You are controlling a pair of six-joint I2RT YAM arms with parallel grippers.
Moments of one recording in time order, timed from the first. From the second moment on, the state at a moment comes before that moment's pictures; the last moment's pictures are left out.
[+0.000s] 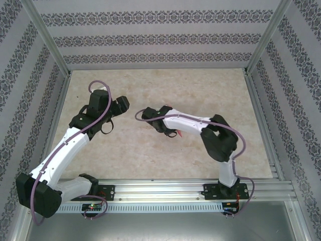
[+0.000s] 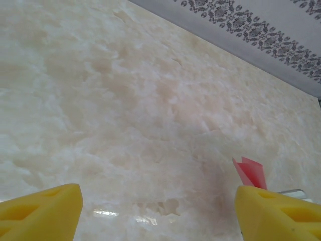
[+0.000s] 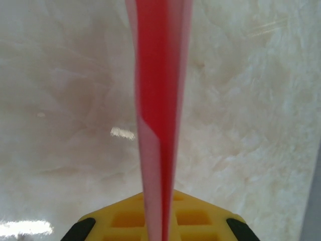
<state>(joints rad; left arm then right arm) -0.37 1.13 1.01 -0.51 -0.09 -0.69 0.88 2.02 1.50 -1.09 0.70 0.43</state>
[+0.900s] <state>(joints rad) -0.37 1.26 1.00 -0.49 0.09 -0.71 0.85 1.71 1.30 -0.88 0.29 0.40</state>
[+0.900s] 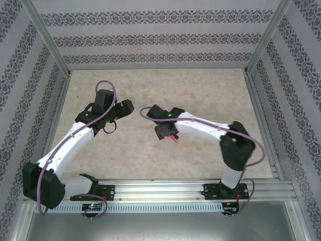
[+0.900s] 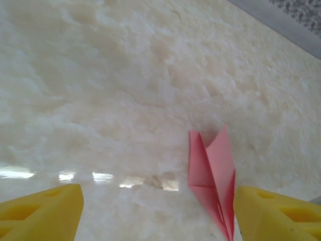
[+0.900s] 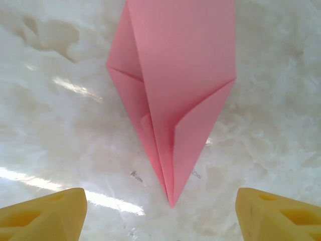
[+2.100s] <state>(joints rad) -0.53 2.02 1.13 0.16 0.61 -0.89 0.24 1.22 0.58 -0.05 -0.50 0.61</state>
